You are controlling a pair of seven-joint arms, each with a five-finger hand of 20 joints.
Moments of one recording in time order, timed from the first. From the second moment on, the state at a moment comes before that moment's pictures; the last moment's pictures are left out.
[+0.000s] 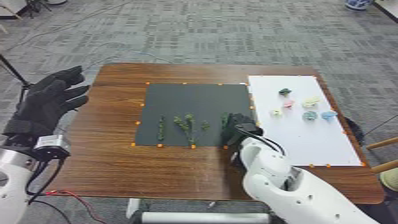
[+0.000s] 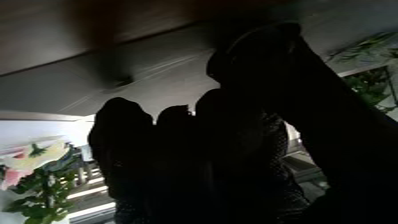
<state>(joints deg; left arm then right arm) 125.5 -54.1 -115.0 -126.0 48.2 -0.7 -0.5 -73.3 -55.2 38.5 -105.2 -122.3 0.3 46.9</state>
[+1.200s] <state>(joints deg) 124.3 -53.5 -114.6 -125.7 49.2 -1.8 -1.8 -72.5 -57.4 38.9 -105.1 -123.3 -5.8 50.6</state>
